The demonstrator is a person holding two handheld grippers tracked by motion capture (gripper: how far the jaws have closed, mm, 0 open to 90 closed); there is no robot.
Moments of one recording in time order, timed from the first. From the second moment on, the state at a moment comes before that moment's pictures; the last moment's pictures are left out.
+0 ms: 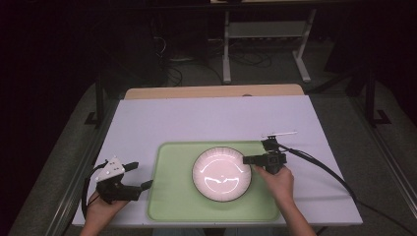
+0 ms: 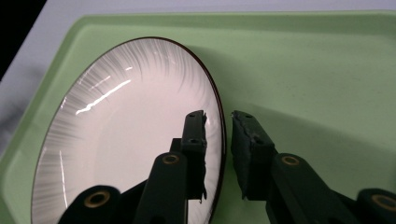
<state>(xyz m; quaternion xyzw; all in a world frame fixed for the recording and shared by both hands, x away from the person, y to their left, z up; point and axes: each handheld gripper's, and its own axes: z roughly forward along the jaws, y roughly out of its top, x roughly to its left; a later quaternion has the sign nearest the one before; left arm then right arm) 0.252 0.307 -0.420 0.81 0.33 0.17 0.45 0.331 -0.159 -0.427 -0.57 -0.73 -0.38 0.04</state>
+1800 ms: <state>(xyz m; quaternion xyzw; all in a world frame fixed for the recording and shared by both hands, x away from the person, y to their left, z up) 0.252 0.307 -0.420 0.81 0.33 0.18 0.44 0.310 -0.181 -0.417 -0.45 -0.77 -0.43 -0.11</state>
